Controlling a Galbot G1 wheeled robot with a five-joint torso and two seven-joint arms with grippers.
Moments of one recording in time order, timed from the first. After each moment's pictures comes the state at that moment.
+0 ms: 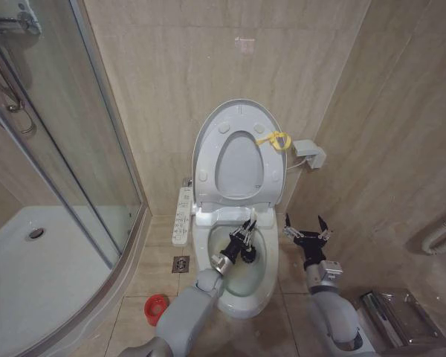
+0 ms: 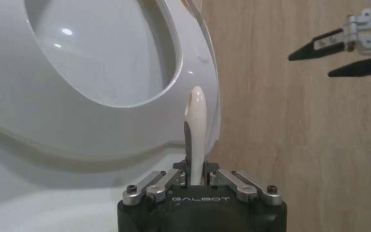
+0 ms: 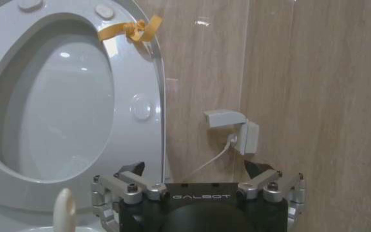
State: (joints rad) left arm 0.62 -1.61 0.17 -0.77 -0.37 -0.74 0.30; right arm -1.34 1.33 0.52 1.99 0.15 -0.03 0.29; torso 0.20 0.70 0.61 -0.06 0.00
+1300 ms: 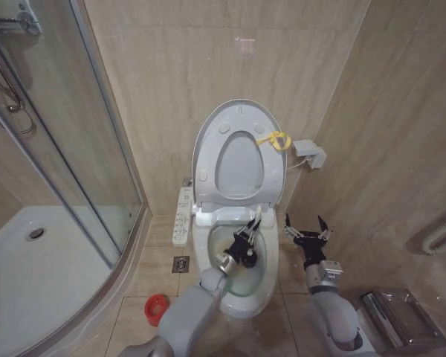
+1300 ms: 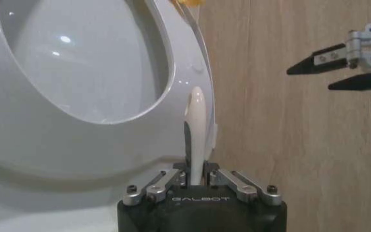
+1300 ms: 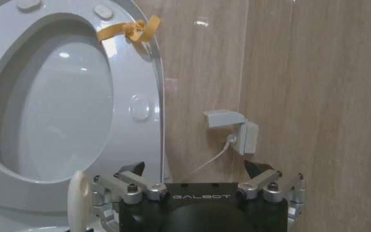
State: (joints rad) left arm 0.61 -1.61 0.21 -0.82 -0.38 -0.70 0.25; right arm -1.34 1.33 0.52 1.99 0.15 -0.03 0.29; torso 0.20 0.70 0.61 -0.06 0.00
